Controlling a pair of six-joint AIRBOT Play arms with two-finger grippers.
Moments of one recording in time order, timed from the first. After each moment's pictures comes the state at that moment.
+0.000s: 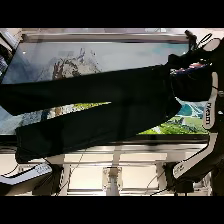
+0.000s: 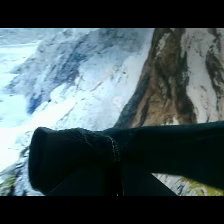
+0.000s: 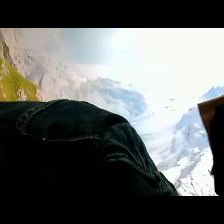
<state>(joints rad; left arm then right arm) 0.86 -1.27 1.41 1.00 -1.22 -1.15 -0.23 -1.82 2.03 -1.06 1.36 1.33</state>
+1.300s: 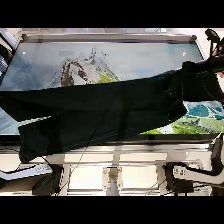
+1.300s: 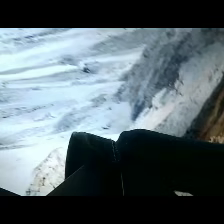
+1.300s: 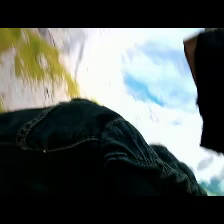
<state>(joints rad) 0.77 -1.38 1.49 1.27 -1.22 -1.25 -0.26 -1.40 1.57 -1.08 1.24 1.28</state>
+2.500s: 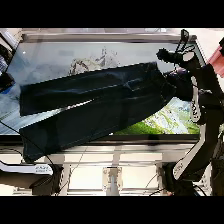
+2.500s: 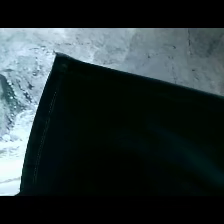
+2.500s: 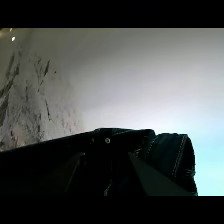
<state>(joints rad) 0.61 -1.54 1.49 1.19 -0.92 -1.31 -0.13 -2.03 2.01 -0.90 0.71 1.22</state>
